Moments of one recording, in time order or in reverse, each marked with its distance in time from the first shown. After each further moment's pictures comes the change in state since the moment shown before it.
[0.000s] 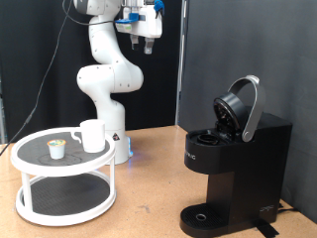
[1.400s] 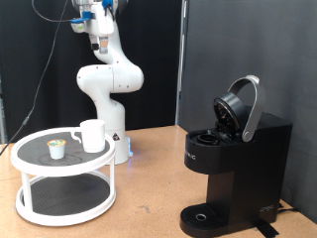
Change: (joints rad) arm -0.065 0.109 -0.259 0.088 -0.094 0.032 -0.230
